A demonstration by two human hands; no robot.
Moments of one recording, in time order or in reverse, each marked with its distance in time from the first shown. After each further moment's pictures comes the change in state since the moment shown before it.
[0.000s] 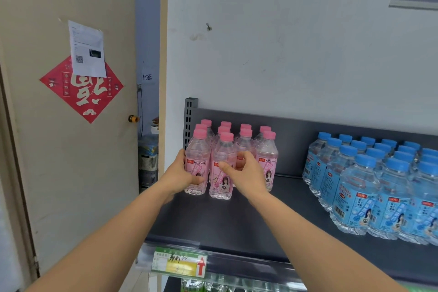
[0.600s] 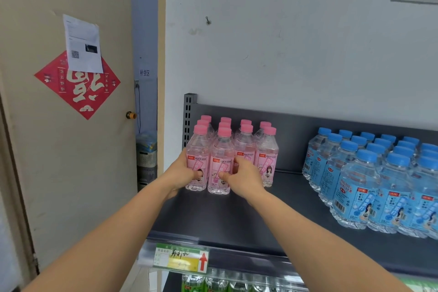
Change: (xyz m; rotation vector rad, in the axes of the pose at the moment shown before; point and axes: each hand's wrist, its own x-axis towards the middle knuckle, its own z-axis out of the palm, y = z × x) left_hand 0.010 -0.006 0.005 -0.010 -0.031 -0.076; right_hand -0.003 0.002 0.008 -0.222 -0.120 0.049
